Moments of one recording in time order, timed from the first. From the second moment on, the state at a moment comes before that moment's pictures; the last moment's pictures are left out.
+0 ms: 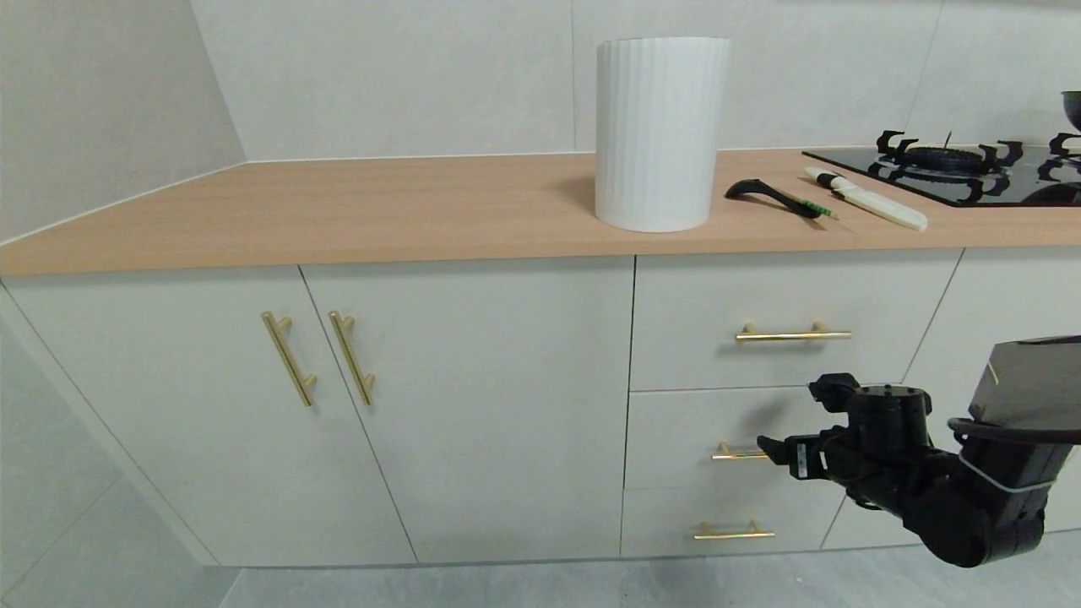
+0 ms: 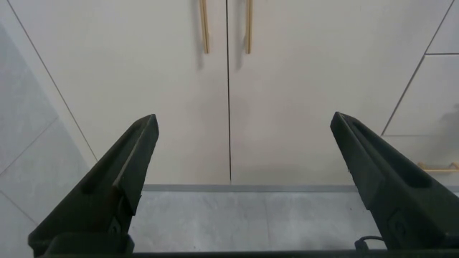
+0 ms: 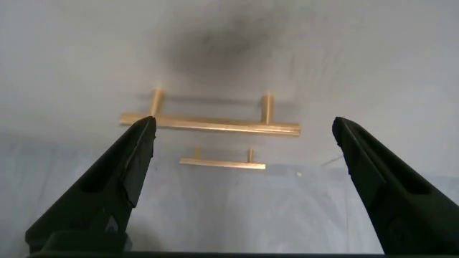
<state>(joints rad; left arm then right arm) 0.00 0.00 0.00 0.00 0.03 0.00 0.16 2.27 -0.60 -1.18 -0.07 0.04</state>
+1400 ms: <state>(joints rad) 0.00 0.00 0.00 0.00 0.03 0.00 0.16 2.51 -0.73 -1.26 -0.14 0.09</state>
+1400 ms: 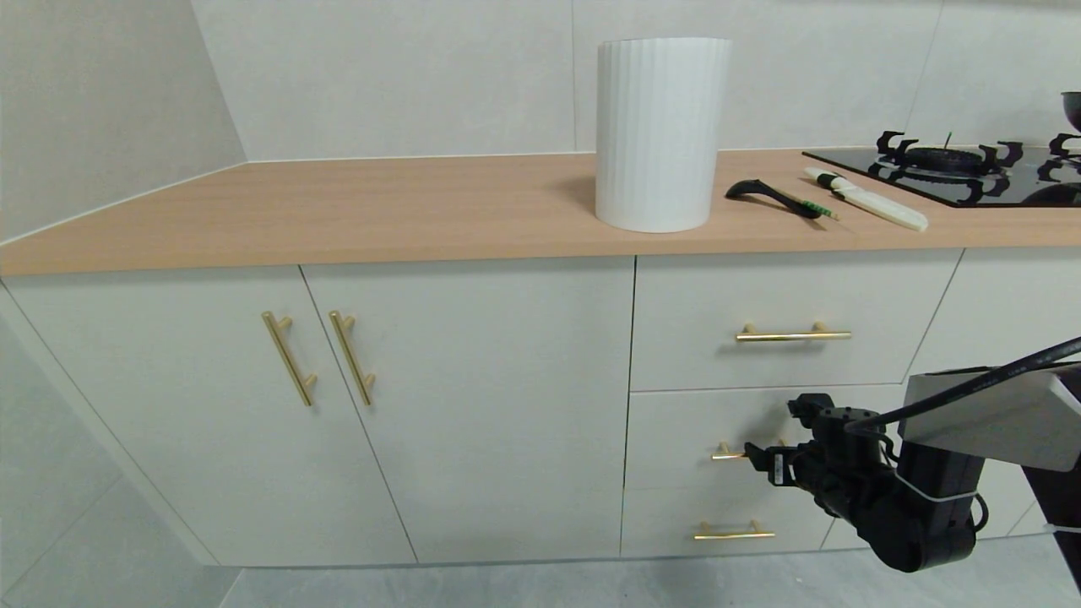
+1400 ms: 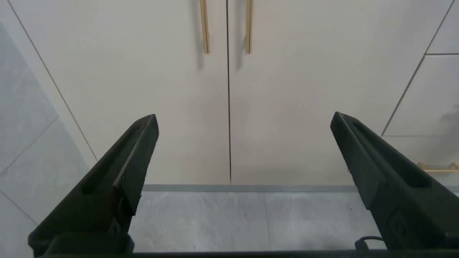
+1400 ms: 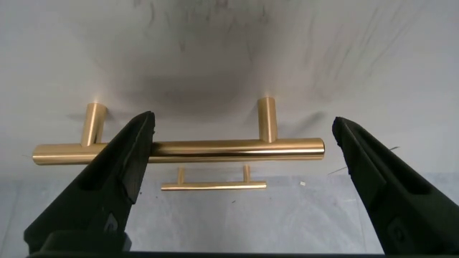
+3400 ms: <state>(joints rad) 0.00 0.00 0.00 0.00 0.03 0.00 0.26 1.87 -0.59 -0.56 -0.06 0.04</state>
